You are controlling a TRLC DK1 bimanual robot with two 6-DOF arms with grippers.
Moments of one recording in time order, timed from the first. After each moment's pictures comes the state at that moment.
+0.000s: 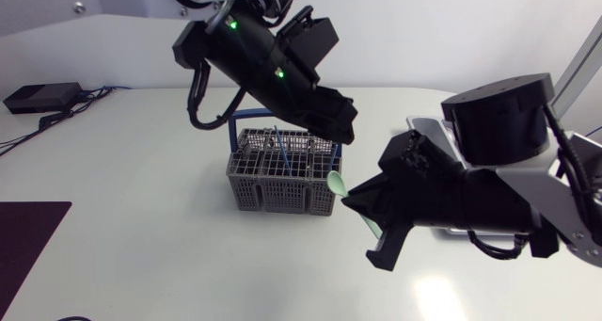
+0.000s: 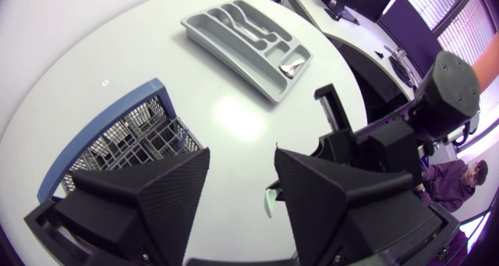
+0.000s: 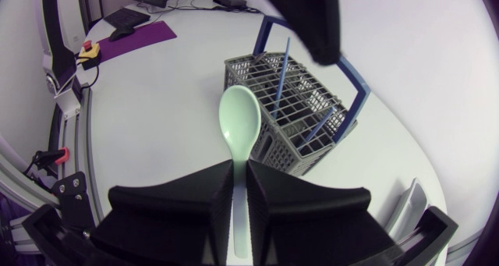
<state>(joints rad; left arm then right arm) -0.70 1.77 1.72 -0.91 0.37 0.06 0.65 1.08 0.71 -0.33 -0.19 -0.31</state>
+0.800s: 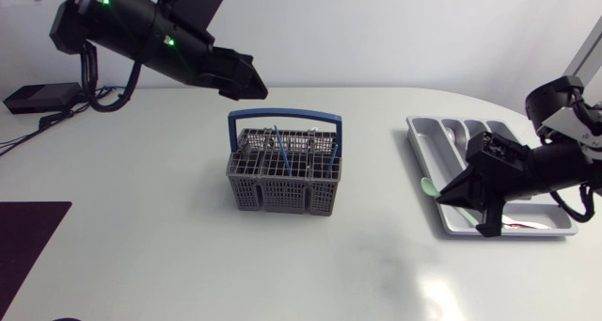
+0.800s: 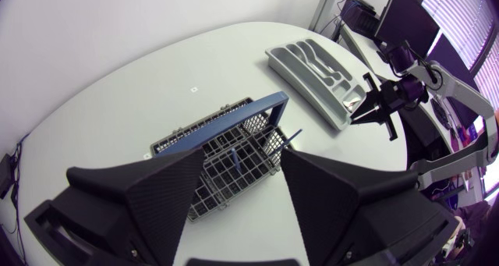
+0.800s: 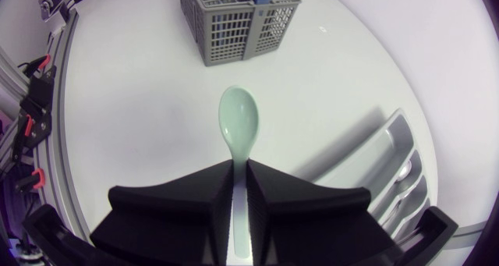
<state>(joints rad) -0.44 1.55 1.54 -0.82 0.29 0.11 -0.12 1.36 0.87 -0.74 -0.47 -1.12</state>
